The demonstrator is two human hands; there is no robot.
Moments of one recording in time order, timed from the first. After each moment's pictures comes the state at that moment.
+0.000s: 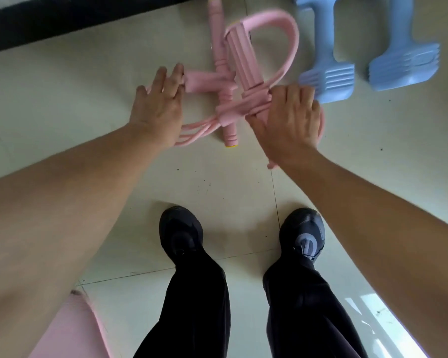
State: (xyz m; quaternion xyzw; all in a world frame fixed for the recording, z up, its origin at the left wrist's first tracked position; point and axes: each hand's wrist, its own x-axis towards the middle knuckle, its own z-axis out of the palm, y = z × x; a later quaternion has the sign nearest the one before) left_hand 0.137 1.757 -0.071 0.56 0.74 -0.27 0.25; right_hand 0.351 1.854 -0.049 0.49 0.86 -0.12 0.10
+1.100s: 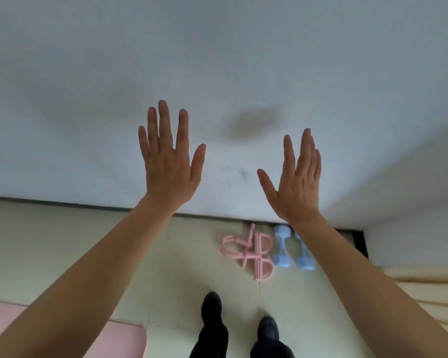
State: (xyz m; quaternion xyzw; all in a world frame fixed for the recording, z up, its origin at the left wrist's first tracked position) left_hand 0.075 1.711 0.776 0.39 0.89 0.14 -0.18; right_hand 0.247 1.892 0.717 0.28 0.91 -0.08 -0.29
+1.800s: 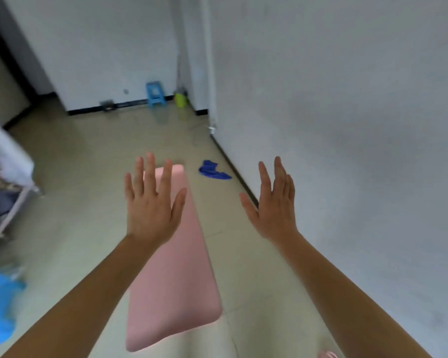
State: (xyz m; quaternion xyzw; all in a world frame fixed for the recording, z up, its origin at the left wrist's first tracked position) left_hand 0.382 1.241 0.957 -0.15 0.93 -0.05 -0.33; right_hand 0.236 1.465 0.909 -0.31 0.86 -0.27 -0.30
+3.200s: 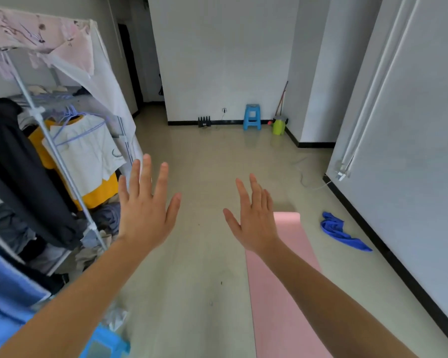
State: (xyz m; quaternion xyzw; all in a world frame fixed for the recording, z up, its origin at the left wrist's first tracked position) left_hand 0.461 0.250 0.988 -0.29 0.89 -0.13 -0.34; right_hand 0.259 0.400 0.924 -0.49 0.81 -0.25 -0.20
